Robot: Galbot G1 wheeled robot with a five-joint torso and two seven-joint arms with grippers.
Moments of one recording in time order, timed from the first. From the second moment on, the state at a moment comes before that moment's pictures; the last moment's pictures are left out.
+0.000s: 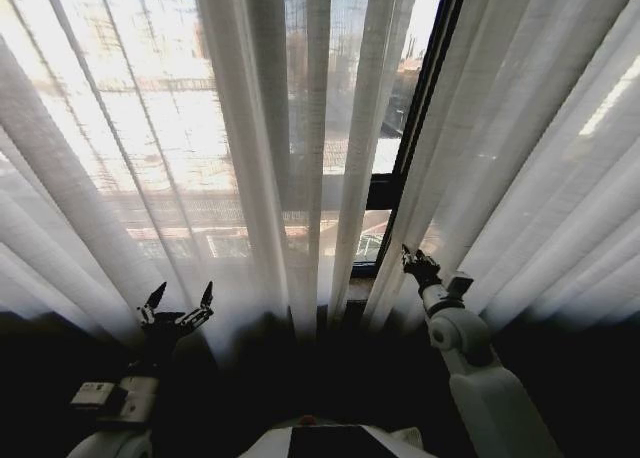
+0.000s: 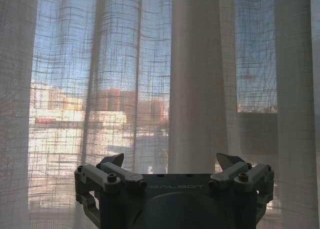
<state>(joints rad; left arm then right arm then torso) 1.92 -1.49 -0.87 -2.48 -0.34 0.03 0.18 -1.29 1.18 0.58 2.12 0.54 -0.41 0.30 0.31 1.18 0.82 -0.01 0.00</state>
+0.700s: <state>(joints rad) 1.91 -1.49 -0.87 -2.49 -0.35 0.03 0.18 -1.31 1.18 0.58 2.16 0.54 -0.42 0.27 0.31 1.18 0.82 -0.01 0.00</state>
